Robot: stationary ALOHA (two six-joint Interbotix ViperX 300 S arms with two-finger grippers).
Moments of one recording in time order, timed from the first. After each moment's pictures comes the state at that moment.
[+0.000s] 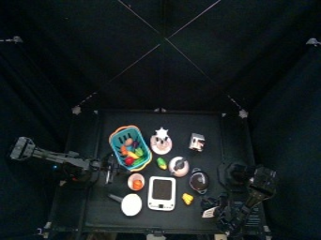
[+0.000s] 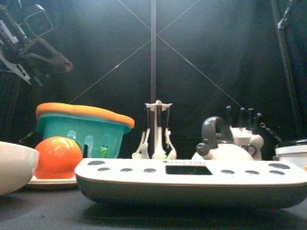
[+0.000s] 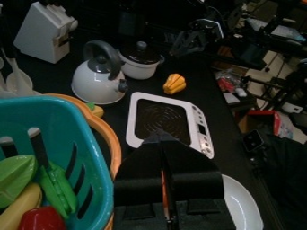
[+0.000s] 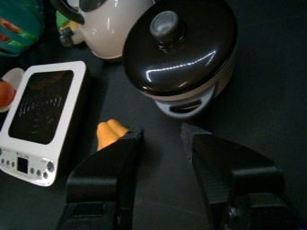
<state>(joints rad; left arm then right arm) -0.16 -0.72 1.25 -0.25 -0.29 0.00 1.16 0.21 0.61 -0.75 1.46 3.11</state>
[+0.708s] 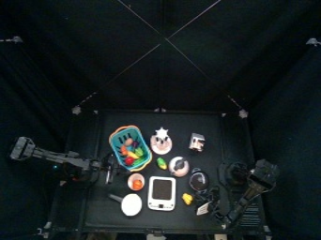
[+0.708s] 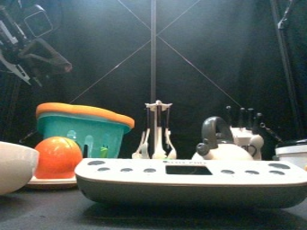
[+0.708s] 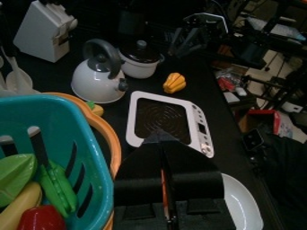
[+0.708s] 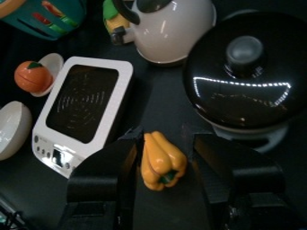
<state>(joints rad) -0.16 -0.72 1.26 -0.25 -0.29 -0.01 0.94 0.08 0.66 -0.97 1.27 2.79</state>
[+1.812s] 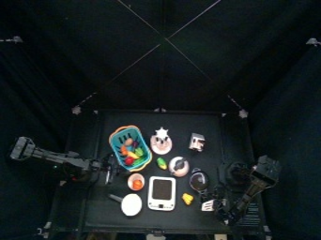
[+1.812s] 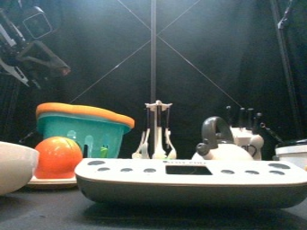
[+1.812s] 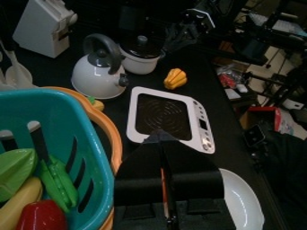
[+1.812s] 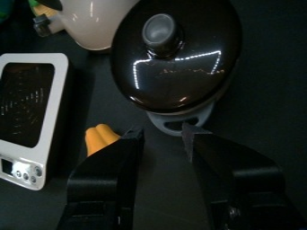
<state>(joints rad) -0.16 -0.72 1.26 -0.25 -0.29 -0.01 1.09 0.05 0.74 -0.70 1.30 3.01</state>
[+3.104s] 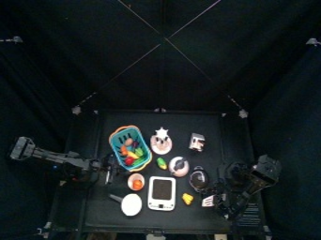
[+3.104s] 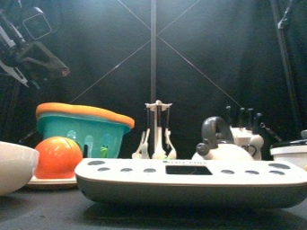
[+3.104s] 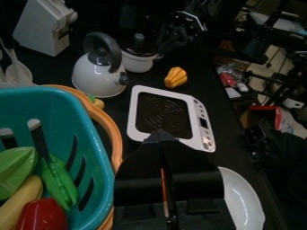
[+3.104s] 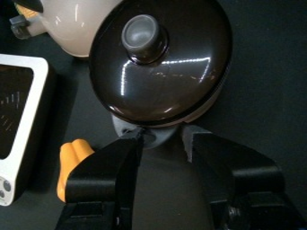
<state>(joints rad) -0.16 -0.72 1.27 -0.25 -0.29 0.00 1.04 0.04 0.86 -0.78 1.19 3.02</state>
